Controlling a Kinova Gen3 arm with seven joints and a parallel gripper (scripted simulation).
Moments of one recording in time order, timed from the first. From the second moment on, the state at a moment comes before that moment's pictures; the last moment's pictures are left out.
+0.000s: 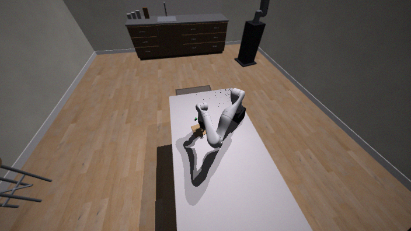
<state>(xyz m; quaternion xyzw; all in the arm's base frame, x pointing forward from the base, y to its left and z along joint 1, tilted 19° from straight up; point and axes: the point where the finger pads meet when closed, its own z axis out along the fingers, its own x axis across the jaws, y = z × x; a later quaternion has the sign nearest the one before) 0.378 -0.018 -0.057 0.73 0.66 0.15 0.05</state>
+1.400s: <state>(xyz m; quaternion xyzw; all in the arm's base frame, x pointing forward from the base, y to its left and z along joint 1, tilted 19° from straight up) 0.375 -0.019 -0.053 0.73 0.67 0.15 0.05</state>
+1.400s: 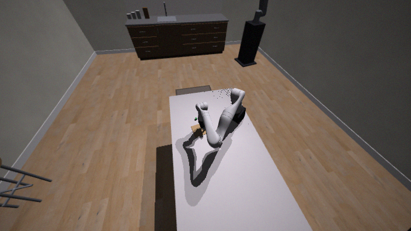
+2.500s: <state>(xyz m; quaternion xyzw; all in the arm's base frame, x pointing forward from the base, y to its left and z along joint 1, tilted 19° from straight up) 0.351 -0.029 0.029 0.73 0.66 0.15 0.05</state>
